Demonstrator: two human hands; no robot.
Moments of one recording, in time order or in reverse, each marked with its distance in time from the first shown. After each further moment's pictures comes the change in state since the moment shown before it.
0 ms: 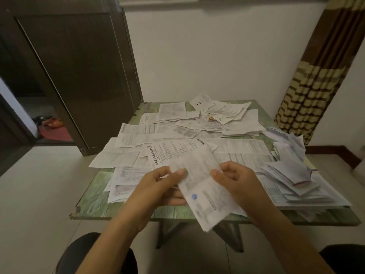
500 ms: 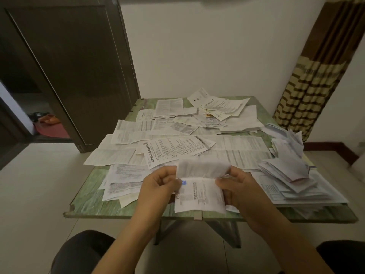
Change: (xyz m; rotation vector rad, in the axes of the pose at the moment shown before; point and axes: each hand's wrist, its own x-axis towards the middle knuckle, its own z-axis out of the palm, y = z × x) left_hand 0.003 -0.017 0.022 0.011 0.248 0.096; right_hand -0.005 0.019 -0.003 0.287 -0.064 0.213
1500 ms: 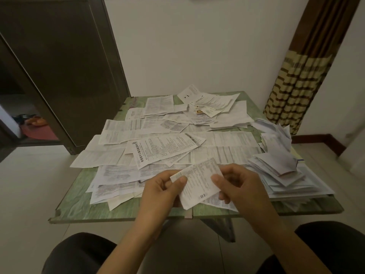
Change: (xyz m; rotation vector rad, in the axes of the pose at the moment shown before) left_hand 0.000 -0.014 0.020 -0.031 -0.086 0.050; right_hand -0.015 0.002 -0.011 -0.272 0.149 -0.322
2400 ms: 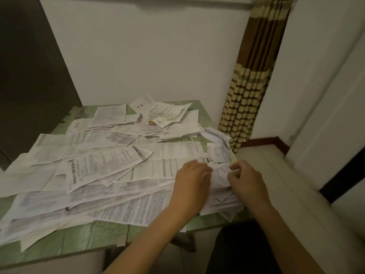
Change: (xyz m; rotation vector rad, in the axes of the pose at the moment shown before) left_hand 0.072 -0.034 0.169 0.763 -0.143 0.651; right_hand 0.040 0.052 -0.137 -0.644 0.356 0.293
